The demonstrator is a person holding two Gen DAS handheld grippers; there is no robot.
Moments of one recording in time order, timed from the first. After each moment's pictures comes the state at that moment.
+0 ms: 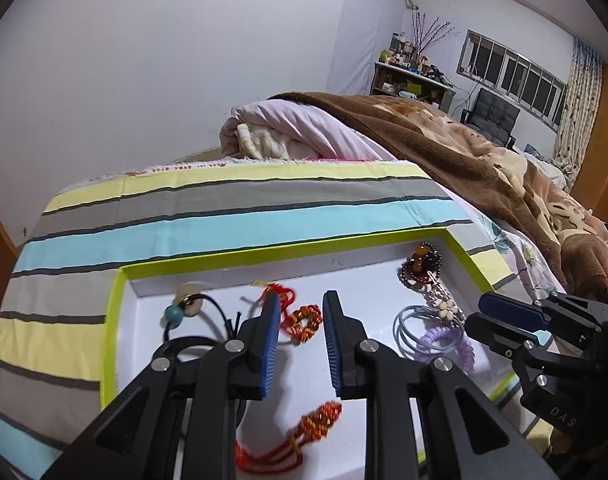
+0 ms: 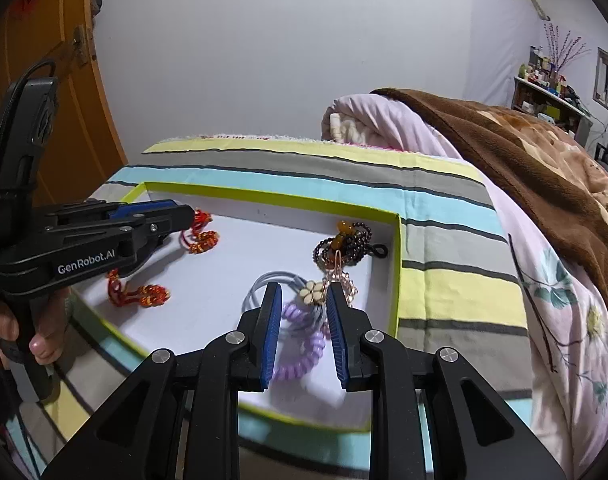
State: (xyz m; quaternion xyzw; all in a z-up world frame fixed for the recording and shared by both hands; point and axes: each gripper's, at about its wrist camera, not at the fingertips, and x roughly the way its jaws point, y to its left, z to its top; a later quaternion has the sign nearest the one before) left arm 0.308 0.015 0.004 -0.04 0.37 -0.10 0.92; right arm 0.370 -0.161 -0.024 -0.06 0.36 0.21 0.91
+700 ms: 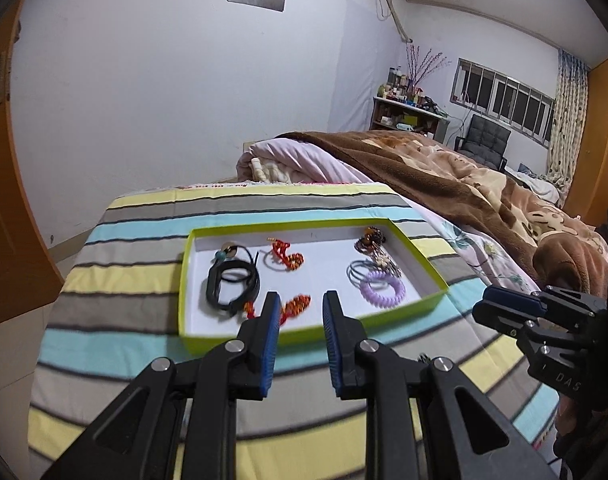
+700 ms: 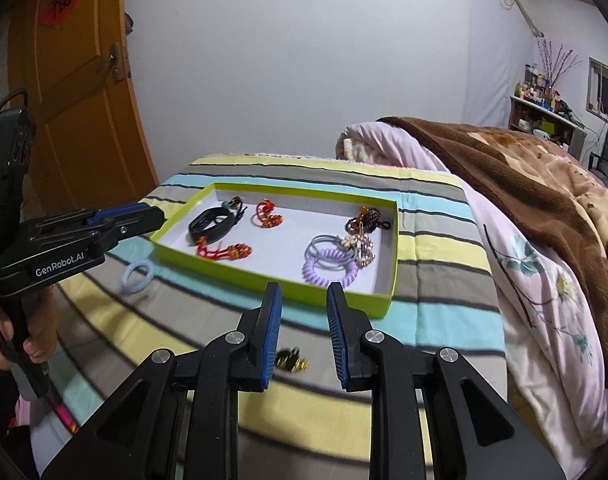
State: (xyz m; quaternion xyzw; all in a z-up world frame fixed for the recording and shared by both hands) left arm 0.174 0.027 0.048 -0.04 0.30 -0.08 0.95; right arm 0.251 -0.178 0.015 -0.05 0.31 0.22 0.92
